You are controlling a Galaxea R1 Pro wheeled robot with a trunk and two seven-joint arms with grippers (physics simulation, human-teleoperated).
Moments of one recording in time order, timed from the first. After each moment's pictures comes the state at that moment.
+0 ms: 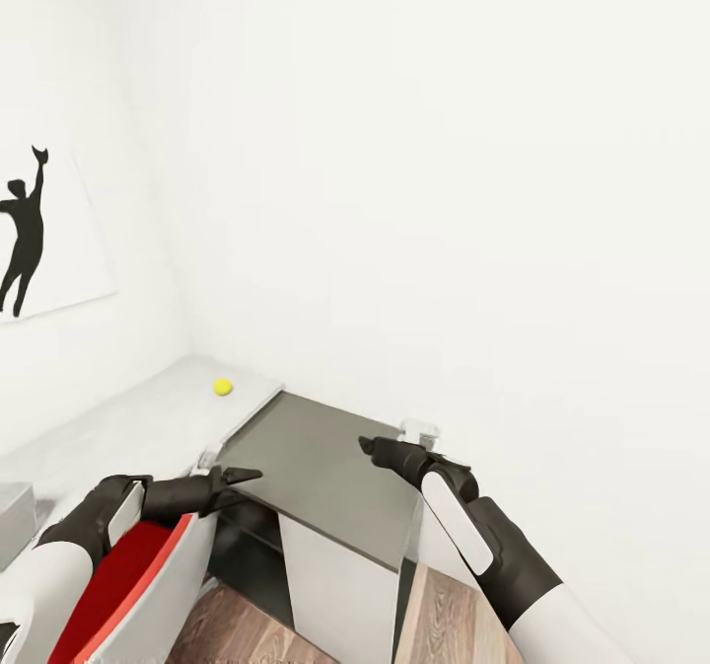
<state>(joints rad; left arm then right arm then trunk) -0.75 0.26 0.12 -0.43 0.18 0.85 -1.11 -0.57 0.03 0.43 -1.15 -0.73 0.49 -0.27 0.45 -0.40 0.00</state>
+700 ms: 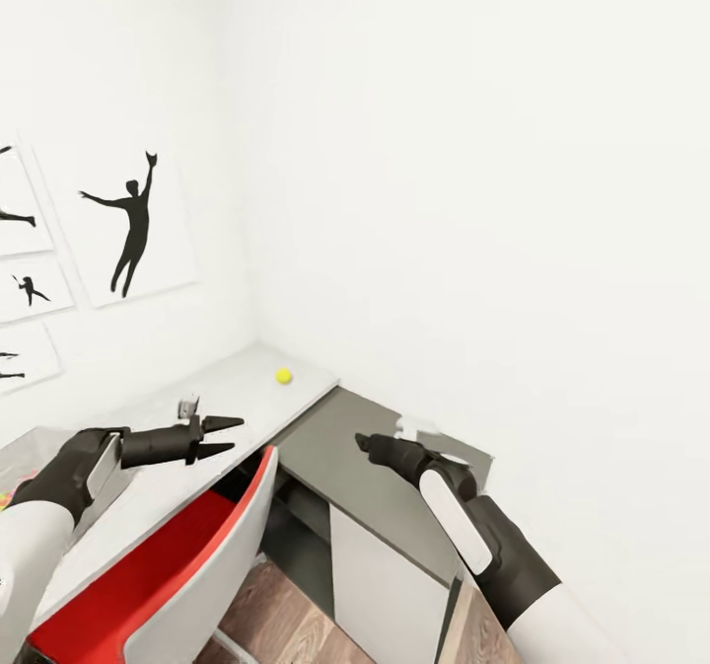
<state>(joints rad) -0.85 0.33 0.13 -0.53 0.17 0.96 -1.24 -0.57 0.04 0.43 -1.17 -0.74 0.50 -0.27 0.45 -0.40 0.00</state>
